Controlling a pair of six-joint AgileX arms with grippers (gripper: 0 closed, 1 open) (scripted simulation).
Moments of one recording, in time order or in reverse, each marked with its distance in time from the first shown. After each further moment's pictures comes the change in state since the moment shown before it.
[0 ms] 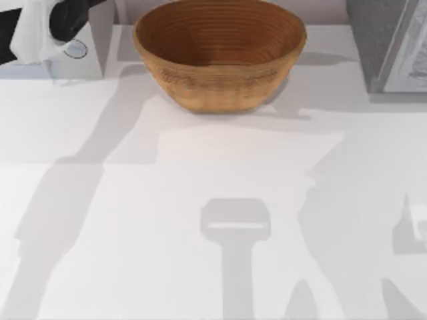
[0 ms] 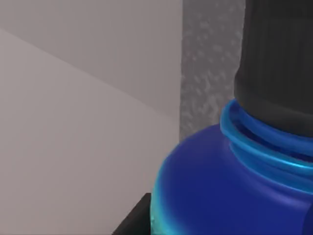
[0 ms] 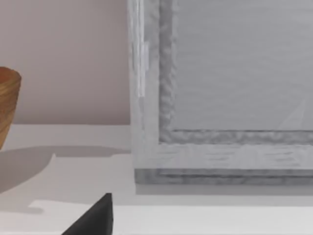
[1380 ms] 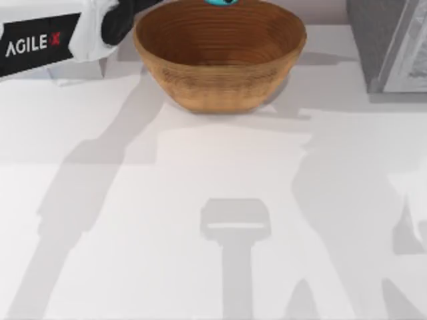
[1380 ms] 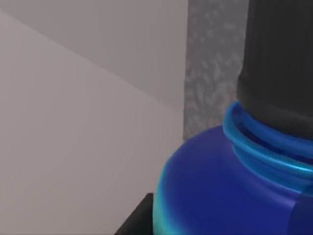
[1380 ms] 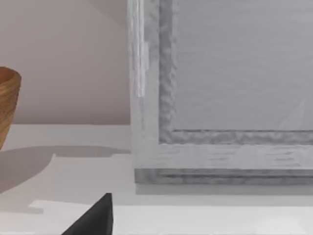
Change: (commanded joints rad) left arm -0.059 0.222 0.179 0.043 -0.053 -0.009; right arm 0.000 0.000 0.000 0.000 0.000 0.000
